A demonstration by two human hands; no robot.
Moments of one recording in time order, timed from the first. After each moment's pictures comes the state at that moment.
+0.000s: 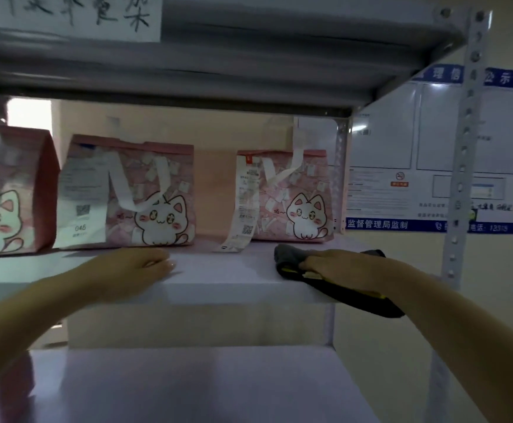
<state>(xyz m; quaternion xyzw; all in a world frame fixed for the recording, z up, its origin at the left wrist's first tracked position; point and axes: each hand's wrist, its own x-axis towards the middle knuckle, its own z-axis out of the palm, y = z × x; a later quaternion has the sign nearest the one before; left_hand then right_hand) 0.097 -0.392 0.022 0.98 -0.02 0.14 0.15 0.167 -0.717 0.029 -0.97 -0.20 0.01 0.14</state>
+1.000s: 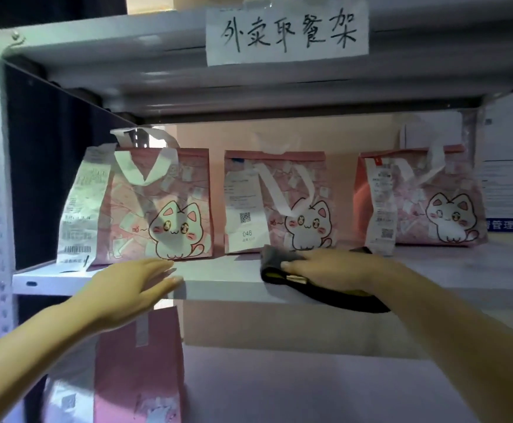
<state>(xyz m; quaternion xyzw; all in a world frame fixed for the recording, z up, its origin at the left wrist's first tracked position) 0.038 -0.118 -0.013 0.96 -0.01 0.28 -0.01 0.103 -0.433 0.036 -0.95 -0.29 0.00 0.15</state>
